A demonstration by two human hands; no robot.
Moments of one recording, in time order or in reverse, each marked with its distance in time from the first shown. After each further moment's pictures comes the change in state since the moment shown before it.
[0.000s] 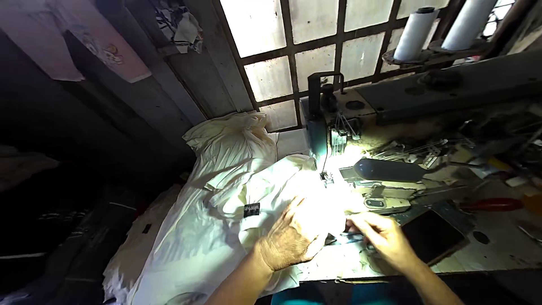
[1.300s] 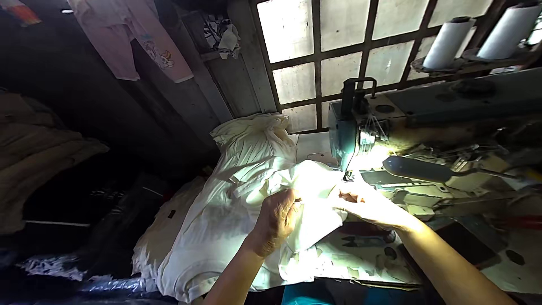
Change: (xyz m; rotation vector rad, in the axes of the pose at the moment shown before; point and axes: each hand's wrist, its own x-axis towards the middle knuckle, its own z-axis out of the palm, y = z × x) left_hand -0.022 -0.025 -0.046 -0.198 0.360 -0.236; right_hand 0.102 -0.056 0.019 0.054 -0.547 -0.056
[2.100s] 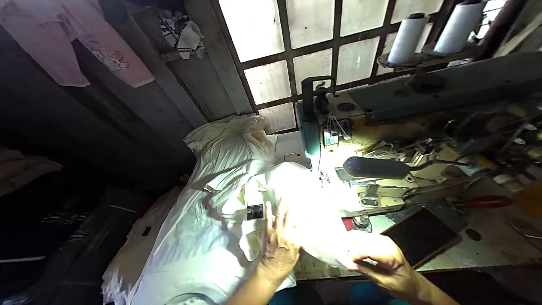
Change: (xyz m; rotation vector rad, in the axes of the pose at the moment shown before) left_hand -0.053 0.025 0.073 0.517 -0.109 -0.028; right_hand -0.105 0.014 0.041 0.032 0.325 -0.467
